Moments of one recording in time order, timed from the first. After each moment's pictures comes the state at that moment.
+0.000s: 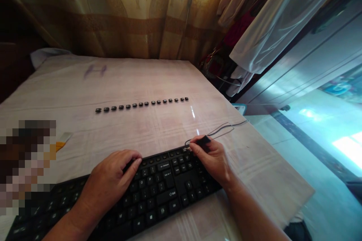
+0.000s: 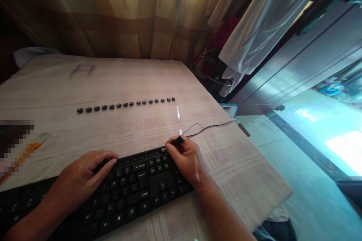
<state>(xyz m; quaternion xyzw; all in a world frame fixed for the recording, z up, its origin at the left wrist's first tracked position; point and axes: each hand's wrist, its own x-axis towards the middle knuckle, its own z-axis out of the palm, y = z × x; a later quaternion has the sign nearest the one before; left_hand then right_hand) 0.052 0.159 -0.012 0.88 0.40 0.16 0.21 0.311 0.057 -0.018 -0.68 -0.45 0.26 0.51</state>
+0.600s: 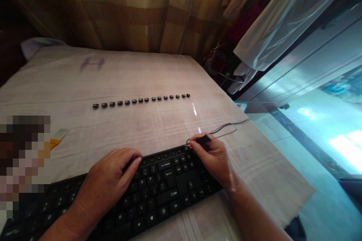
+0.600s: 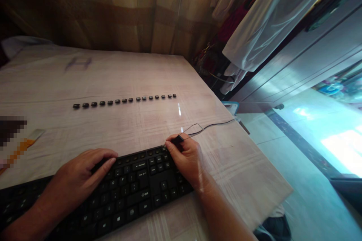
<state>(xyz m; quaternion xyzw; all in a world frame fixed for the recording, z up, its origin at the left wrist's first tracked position) 0.052 0.160 -0.013 0.88 0.39 0.17 0.21 0.308 0.060 -0.017 -0.69 -0.50 0.19 0.49</state>
